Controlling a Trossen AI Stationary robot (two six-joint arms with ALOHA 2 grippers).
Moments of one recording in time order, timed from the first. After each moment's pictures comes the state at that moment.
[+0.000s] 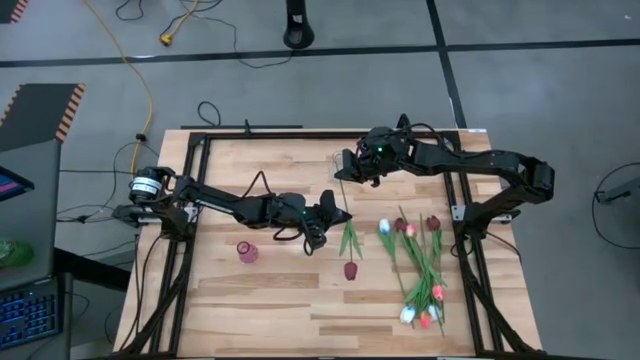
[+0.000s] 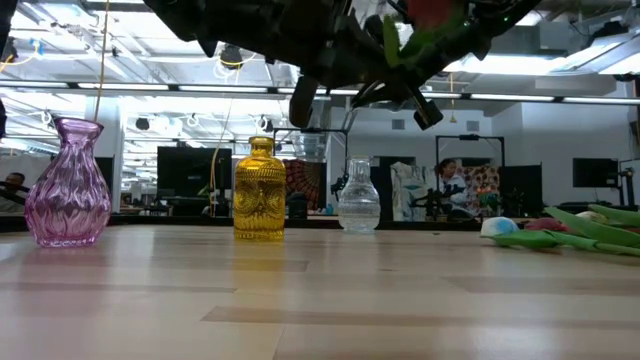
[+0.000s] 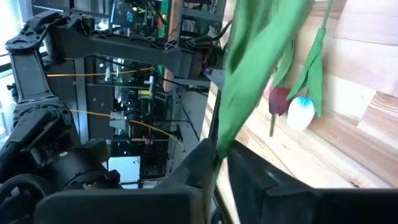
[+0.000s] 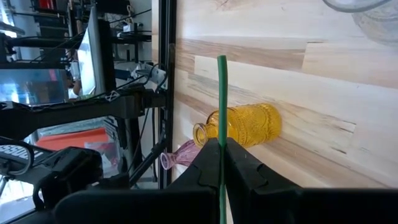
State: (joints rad) left arm -0.06 1.72 1.01 0.49 -0.15 1.38; right arm -0.36 1.44 1.03 -0.13 -0.29 1.30
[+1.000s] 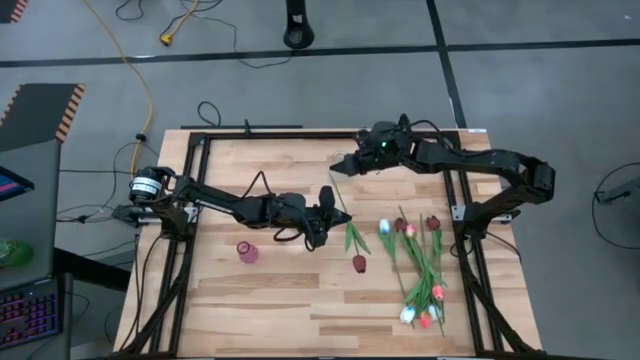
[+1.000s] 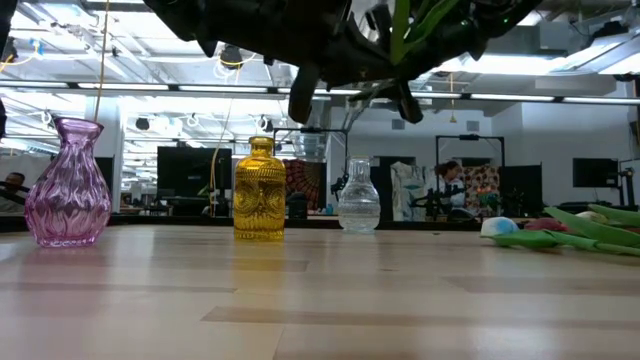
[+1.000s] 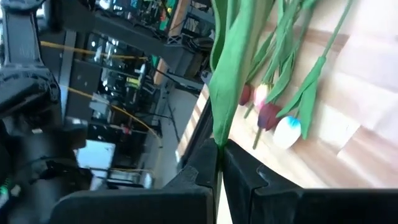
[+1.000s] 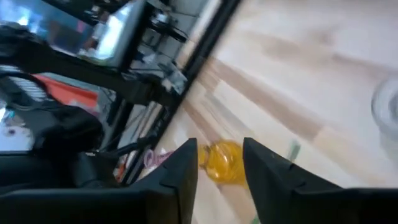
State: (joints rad) left arm -0.06 1.72 1.01 0.48 -0.14 1.13; right arm -0.40 1.43 1.03 0.00 -0.31 0.84
